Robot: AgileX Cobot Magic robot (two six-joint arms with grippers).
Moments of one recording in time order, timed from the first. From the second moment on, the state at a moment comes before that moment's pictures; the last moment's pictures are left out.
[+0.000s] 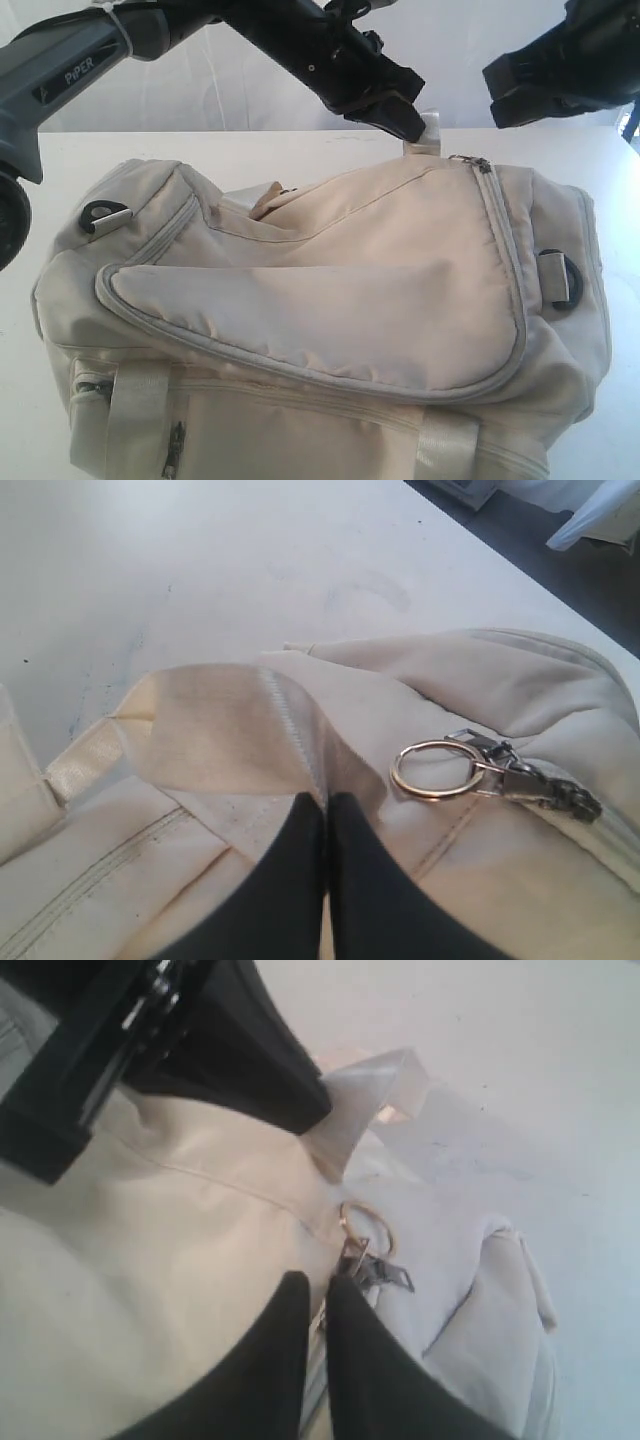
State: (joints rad) left arm -0.44 2.28 -2.40 -0.73 1.21 0.49; right arm 0.03 1.37 -1.31 0.38 0.94 -0.40
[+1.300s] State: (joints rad) left arm -0.44 2.28 -2.40 -0.73 1.21 0.53; right arm 0.03 1.70 -1.56 0.38 1.09 -0.48
